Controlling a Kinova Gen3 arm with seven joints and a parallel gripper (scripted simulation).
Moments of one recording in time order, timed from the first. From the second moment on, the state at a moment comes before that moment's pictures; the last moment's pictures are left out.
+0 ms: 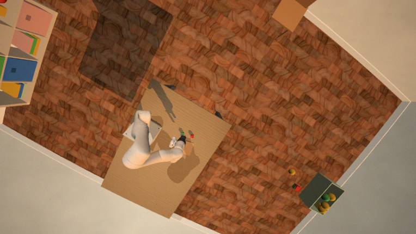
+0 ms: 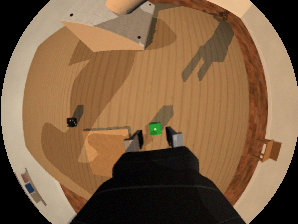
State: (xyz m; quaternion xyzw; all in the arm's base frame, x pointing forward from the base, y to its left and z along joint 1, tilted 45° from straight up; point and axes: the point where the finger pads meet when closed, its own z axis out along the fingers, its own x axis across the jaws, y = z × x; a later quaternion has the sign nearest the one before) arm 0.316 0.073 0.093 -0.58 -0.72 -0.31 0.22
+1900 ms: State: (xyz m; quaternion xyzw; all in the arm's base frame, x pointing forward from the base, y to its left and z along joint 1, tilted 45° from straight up) arm 0.317 0.105 0.063 -0.58 -0.72 -0.31 0.22
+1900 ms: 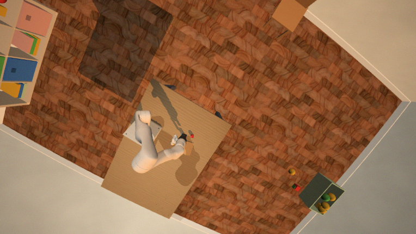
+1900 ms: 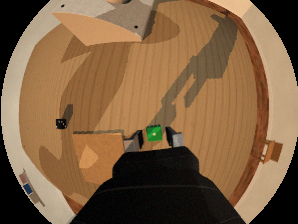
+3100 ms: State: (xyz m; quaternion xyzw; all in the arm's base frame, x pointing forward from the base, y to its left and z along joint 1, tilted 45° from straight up) arm 0.318 0.108 0.058 -0.58 -0.72 -0.31 0.22
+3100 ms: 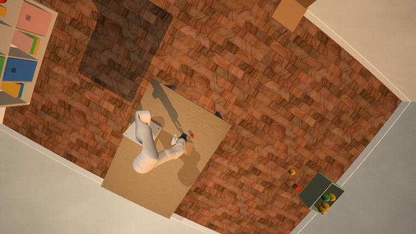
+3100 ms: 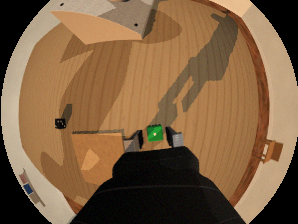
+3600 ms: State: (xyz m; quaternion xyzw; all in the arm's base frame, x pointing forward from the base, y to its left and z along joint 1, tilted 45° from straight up) arm 0.320 0.123 0.043 -0.58 -0.72 -0.31 0.22
